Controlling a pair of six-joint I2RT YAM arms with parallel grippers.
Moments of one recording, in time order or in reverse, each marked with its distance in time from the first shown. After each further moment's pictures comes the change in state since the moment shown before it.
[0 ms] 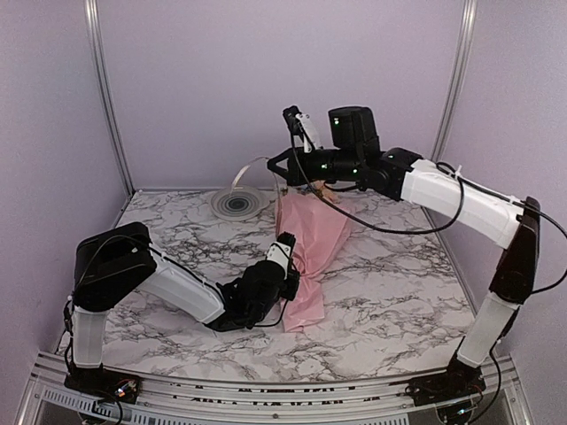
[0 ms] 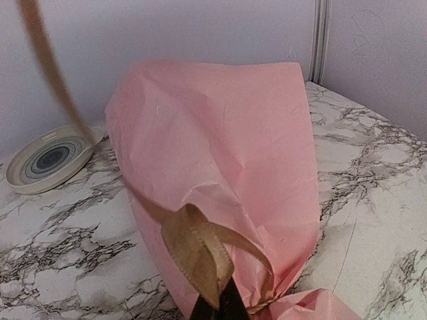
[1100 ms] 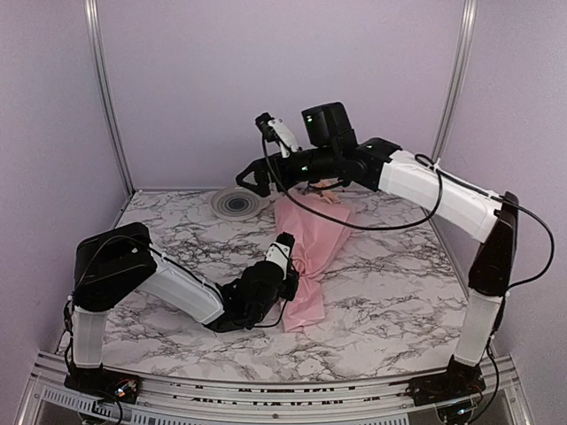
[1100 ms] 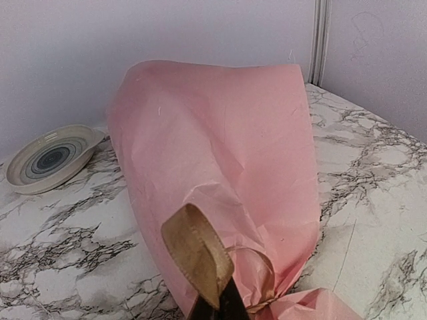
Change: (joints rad) left arm 0.000 0.000 -0.011 0.022 0.000 0.002; right arm 0.079 0.267 0.310 -0.201 -0.029 -0.150
